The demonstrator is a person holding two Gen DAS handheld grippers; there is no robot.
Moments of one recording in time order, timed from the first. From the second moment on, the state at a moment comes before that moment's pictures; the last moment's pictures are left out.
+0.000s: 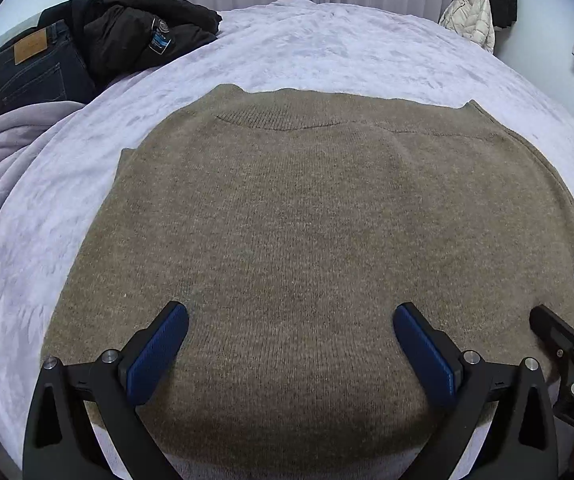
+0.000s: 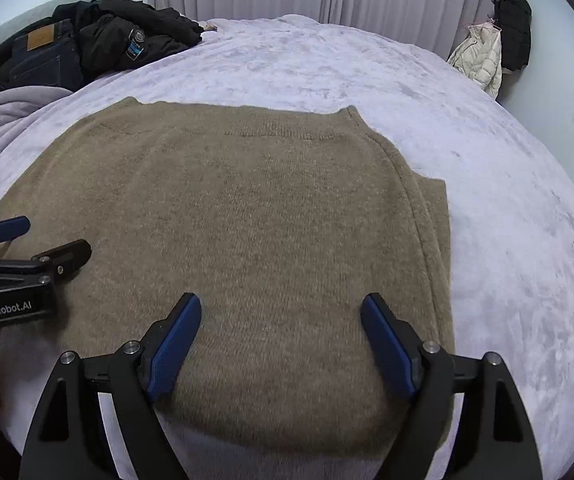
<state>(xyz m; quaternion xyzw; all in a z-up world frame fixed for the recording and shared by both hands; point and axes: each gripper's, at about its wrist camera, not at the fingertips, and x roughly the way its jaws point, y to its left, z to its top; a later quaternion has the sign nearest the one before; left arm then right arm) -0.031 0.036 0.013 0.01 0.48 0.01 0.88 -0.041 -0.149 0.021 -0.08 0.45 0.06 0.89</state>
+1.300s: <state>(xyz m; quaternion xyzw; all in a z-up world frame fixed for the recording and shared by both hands) 0.046 0.101 0.056 -0.05 0.47 -0.01 0.88 0.040 -0.181 0.072 -0.04 0.43 0.09 0.90</state>
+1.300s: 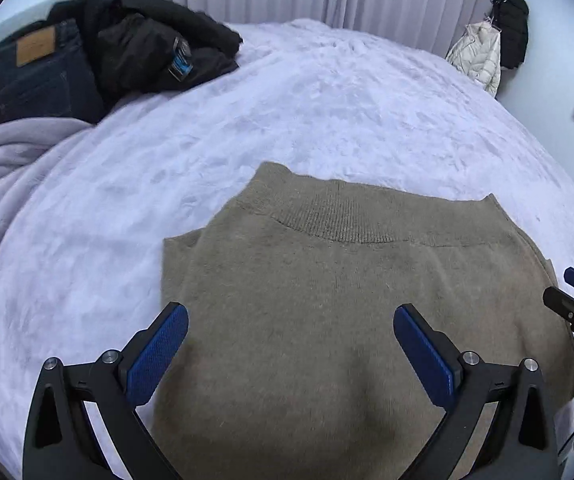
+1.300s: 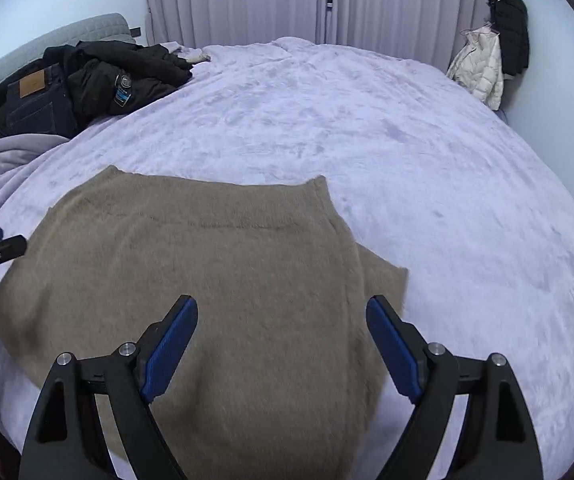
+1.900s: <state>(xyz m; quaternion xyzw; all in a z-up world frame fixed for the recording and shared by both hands) 0.020 0.184 0.009 -0.20 0.51 -0.11 0.83 0.021 -0.150 0.062 -0.02 0.44 0.07 0.90</state>
